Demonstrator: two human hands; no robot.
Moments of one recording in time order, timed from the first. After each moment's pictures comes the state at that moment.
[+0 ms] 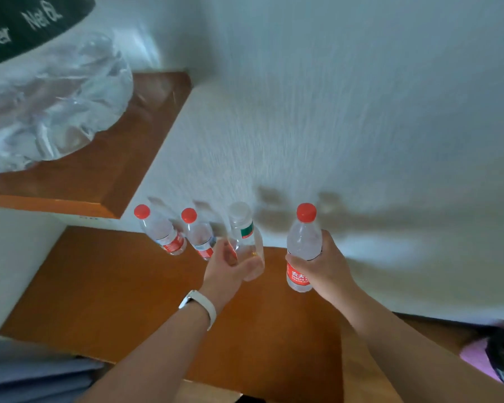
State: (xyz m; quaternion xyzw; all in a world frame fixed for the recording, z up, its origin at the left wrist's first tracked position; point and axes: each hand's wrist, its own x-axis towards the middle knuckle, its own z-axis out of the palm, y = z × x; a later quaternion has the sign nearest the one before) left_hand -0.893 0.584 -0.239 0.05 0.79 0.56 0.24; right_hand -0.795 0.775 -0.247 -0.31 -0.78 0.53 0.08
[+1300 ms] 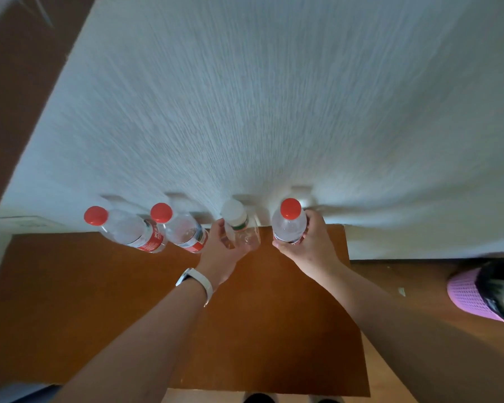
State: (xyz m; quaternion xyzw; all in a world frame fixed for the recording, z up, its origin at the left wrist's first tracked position) left_hand -0.964 0.596 -0.321 0.11 0.81 0.47 0.33; right_hand -0.843 0.768 -0.338 -0.33 -0.79 0.50 0.10
